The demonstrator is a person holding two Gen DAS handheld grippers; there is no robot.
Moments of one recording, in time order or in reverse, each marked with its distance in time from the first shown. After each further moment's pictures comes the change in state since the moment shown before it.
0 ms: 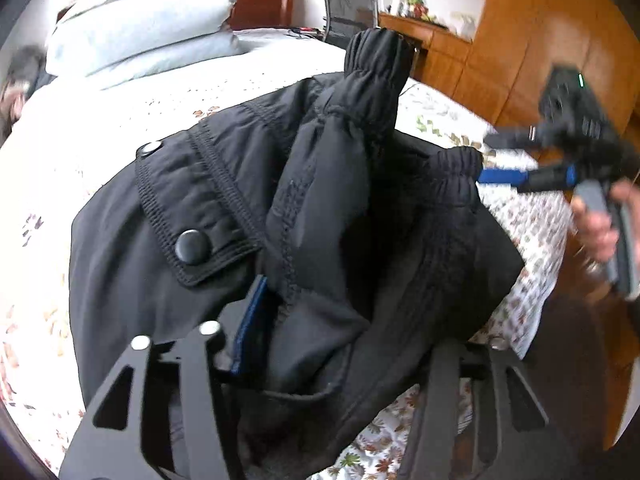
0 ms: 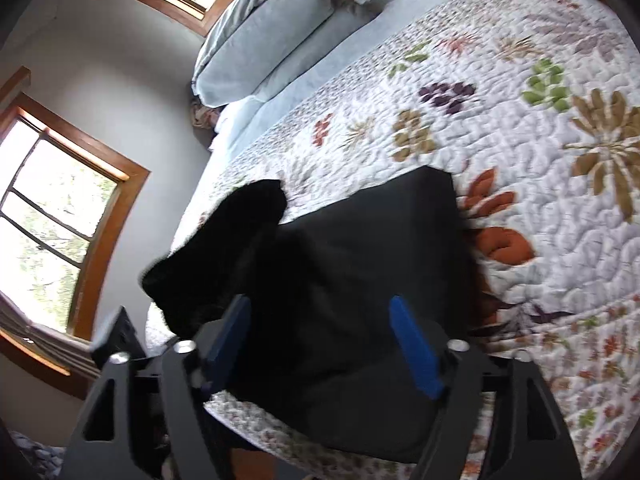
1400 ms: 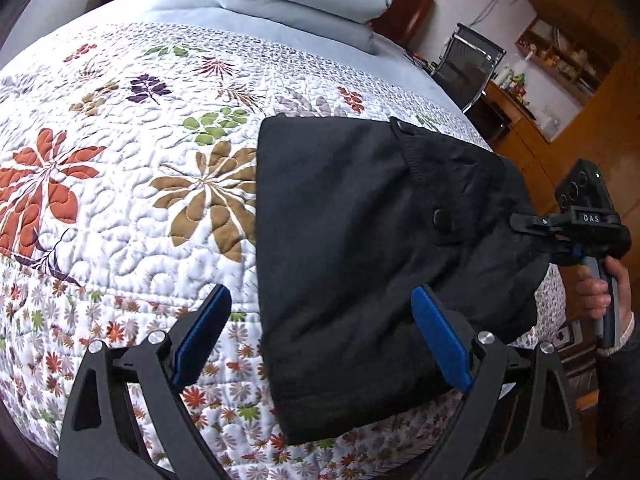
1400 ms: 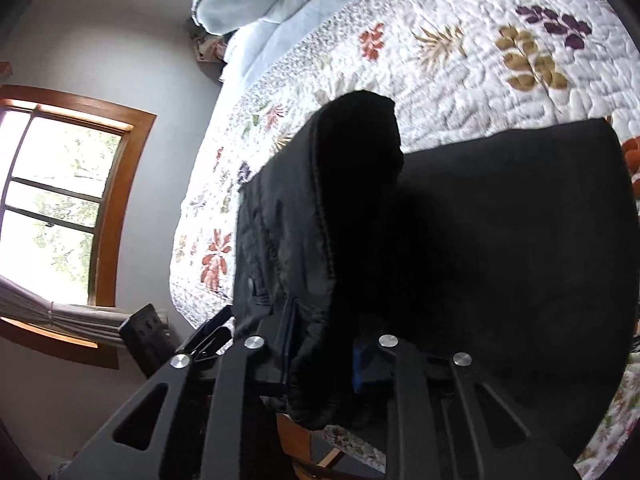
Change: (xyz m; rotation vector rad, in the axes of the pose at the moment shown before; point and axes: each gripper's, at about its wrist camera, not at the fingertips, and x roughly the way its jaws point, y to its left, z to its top) left arm -0.055 0.128 -0.062 -0.506 -0.022 0.021; right arm 0.104 0.072 0.017 0.034 0.290 0.063
